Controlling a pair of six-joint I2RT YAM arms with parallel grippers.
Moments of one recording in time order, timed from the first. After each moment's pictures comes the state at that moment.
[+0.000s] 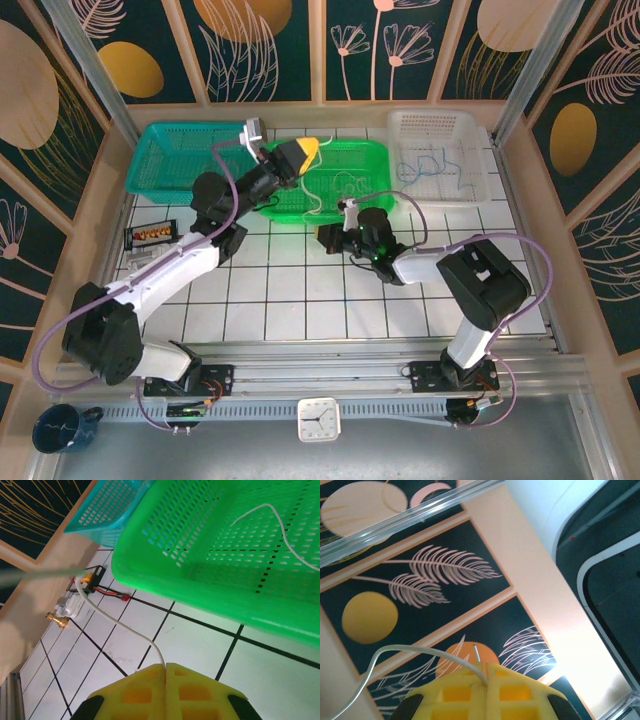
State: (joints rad) left arm -0.57 1.41 1.05 0.89 0.49 -1.43; right arm 0.66 1.71 0.68 0.68 -0.33 0.59
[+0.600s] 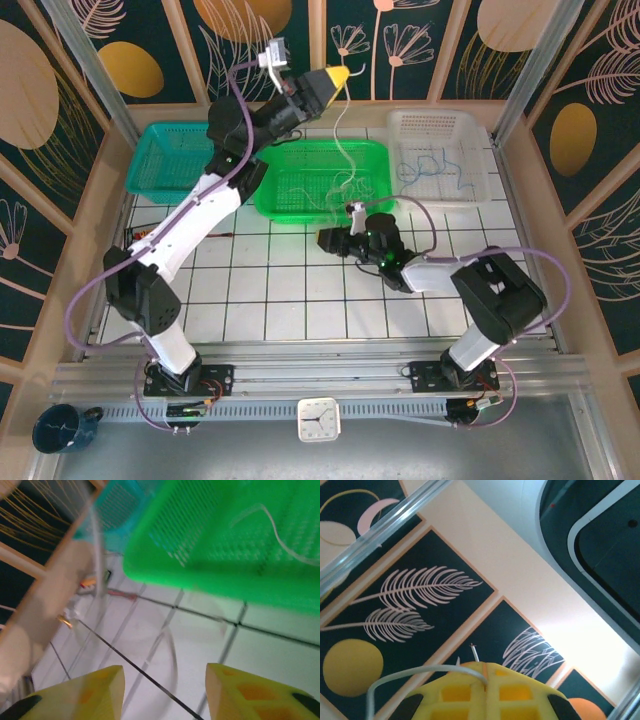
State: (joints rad) left arm -0.56 1.75 1.76 0.59 0.60 -1.23; right arm 0.66 1.57 0.64 0.63 -0.31 0.62
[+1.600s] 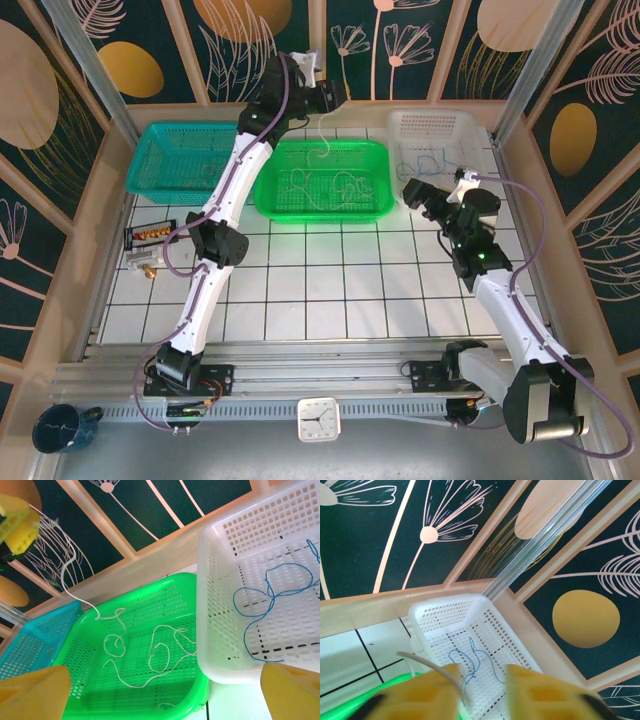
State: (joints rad) left arm -0.44 2.61 2.98 -0.58 0.49 -0.54; right arm 0.14 1.01 0.68 0.08 -0.18 0.52
